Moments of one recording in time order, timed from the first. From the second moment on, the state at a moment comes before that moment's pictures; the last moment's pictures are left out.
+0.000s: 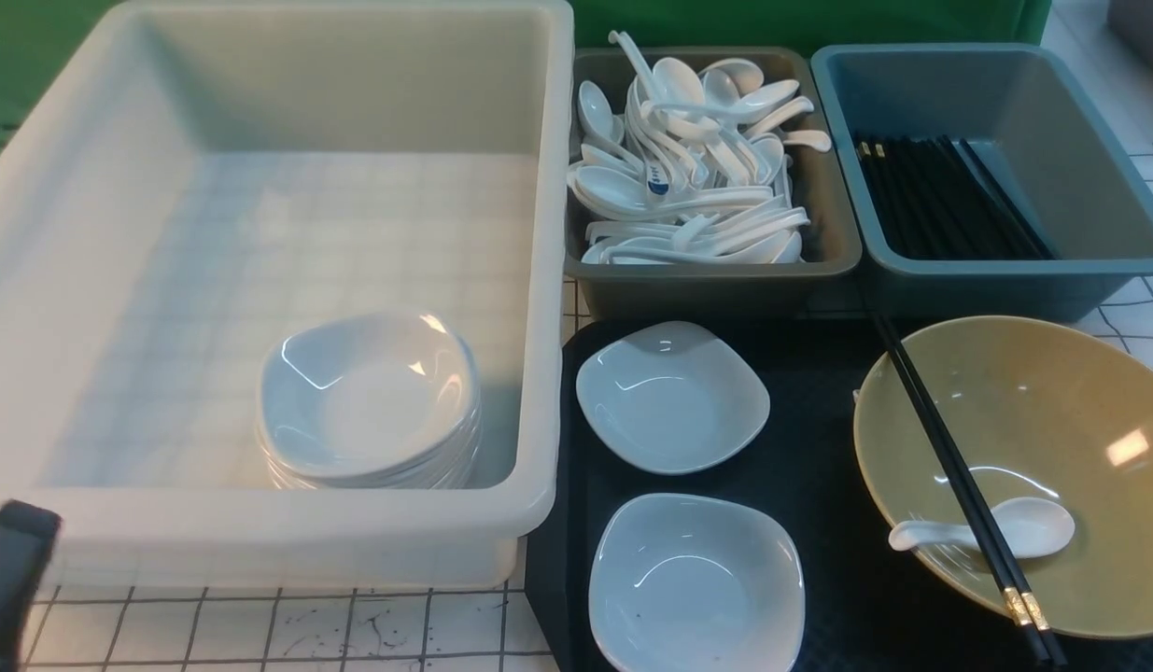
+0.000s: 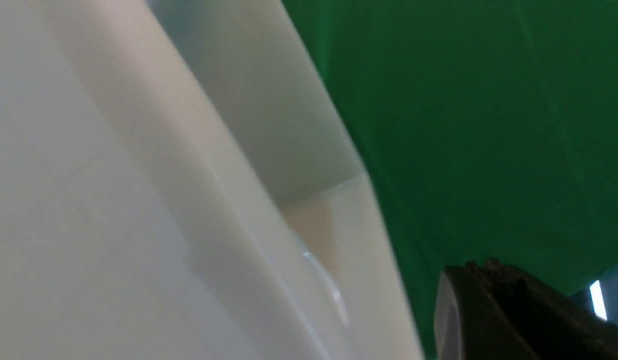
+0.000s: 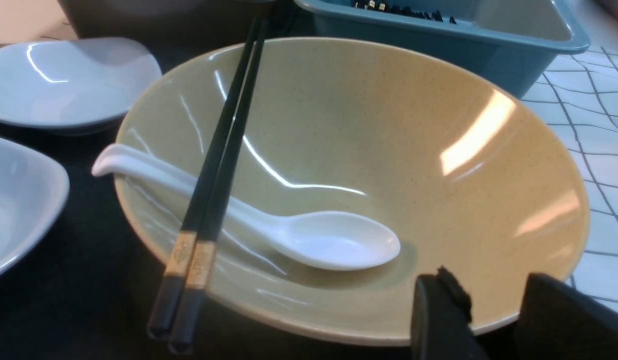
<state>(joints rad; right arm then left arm) 0.07 -0.02 0.01 0.00 0.26 -0.08 -0.08 -0.01 0.03 -0.58 -0.01 -0.42</state>
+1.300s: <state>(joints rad) 0.34 0.65 -0.68 0.16 0.92 0.07 -0.46 0.92 -0.85 -0.60 0.85 0.23</state>
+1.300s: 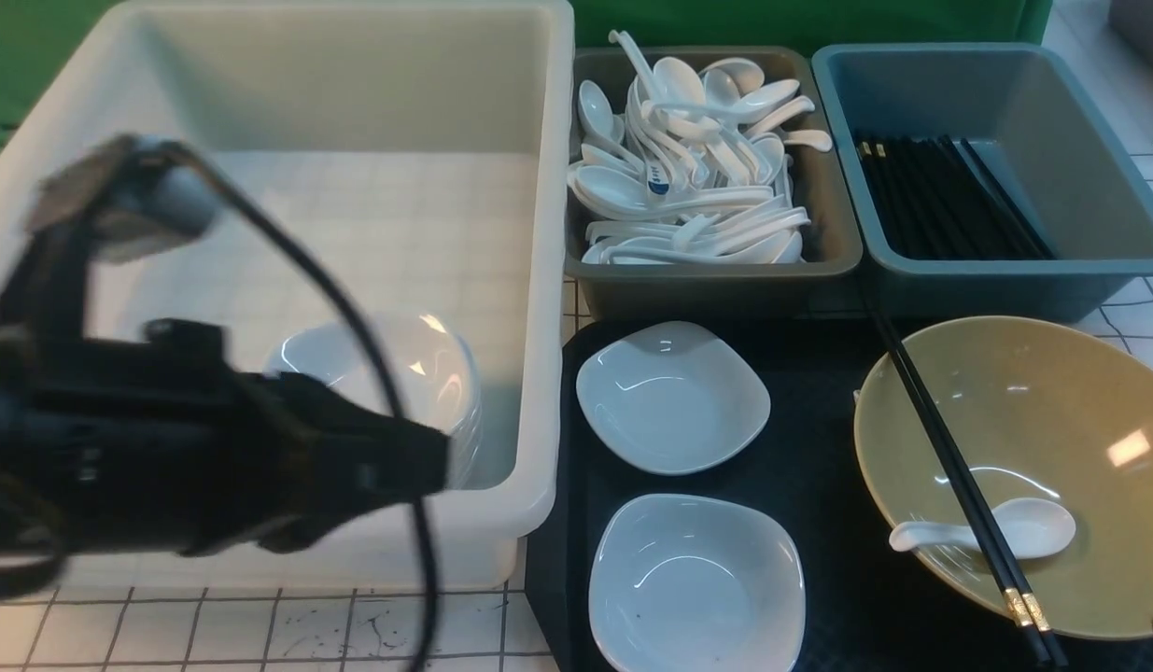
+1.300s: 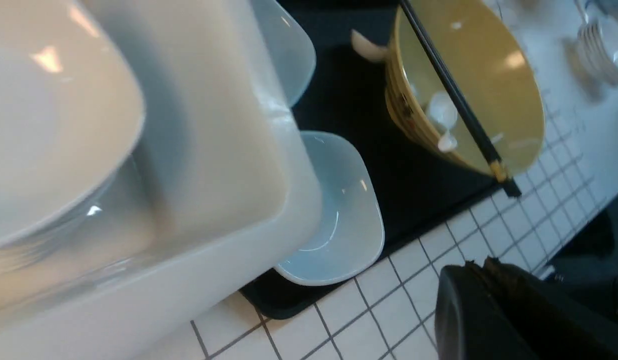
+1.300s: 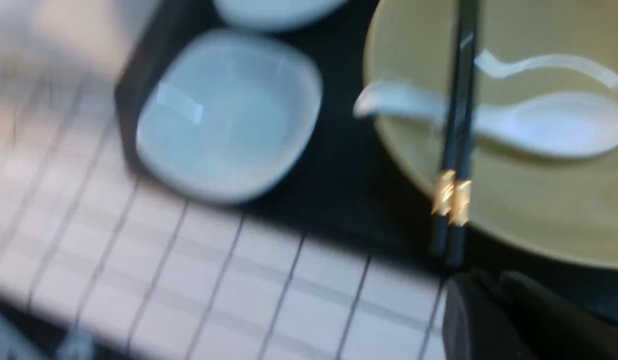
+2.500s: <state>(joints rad) 0.19 1.64 -1.10 0.23 0.82 -0.11 -0.78 1.00 -0.95 -0.41 0.79 0.22</state>
